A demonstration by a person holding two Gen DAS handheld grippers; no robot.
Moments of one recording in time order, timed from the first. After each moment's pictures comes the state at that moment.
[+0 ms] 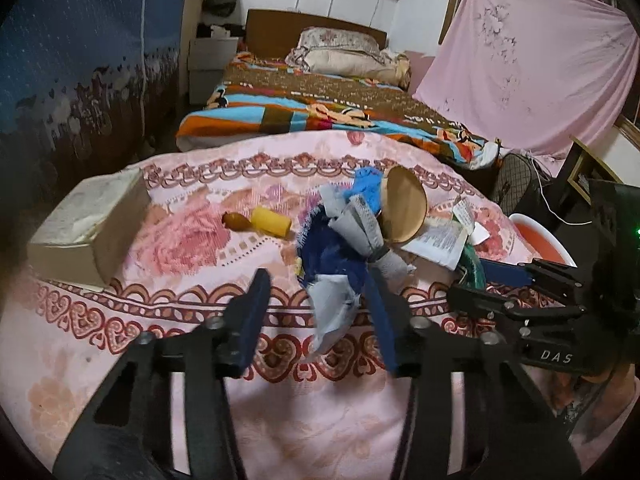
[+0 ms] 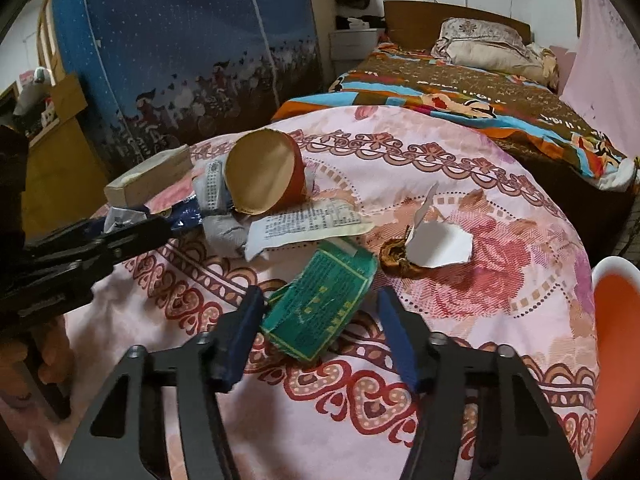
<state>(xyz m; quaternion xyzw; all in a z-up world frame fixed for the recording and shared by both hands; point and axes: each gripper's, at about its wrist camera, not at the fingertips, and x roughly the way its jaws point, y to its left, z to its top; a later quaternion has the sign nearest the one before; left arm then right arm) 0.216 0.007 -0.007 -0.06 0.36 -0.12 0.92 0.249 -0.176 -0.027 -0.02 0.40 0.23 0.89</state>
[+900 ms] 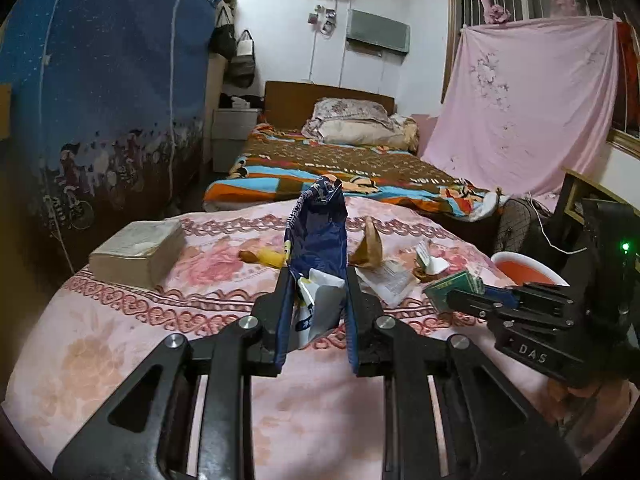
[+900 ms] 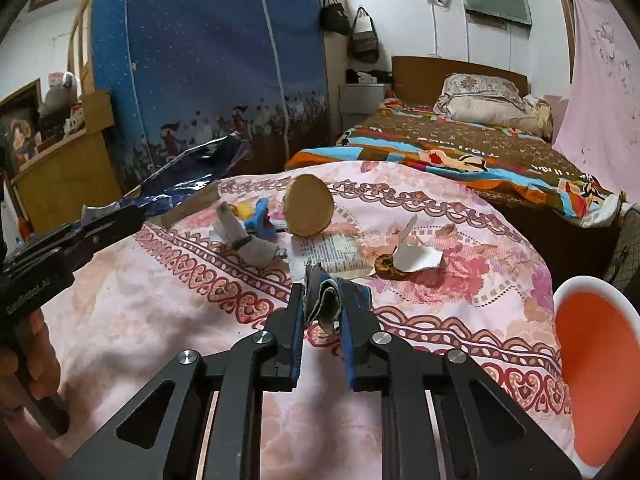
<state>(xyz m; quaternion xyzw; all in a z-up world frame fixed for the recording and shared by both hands) 0.143 -0.016 0.028 -0.05 0.23 -0.07 0.97 0.195 -0.192 -0.006 -0.04 0.30 0.24 0.92</state>
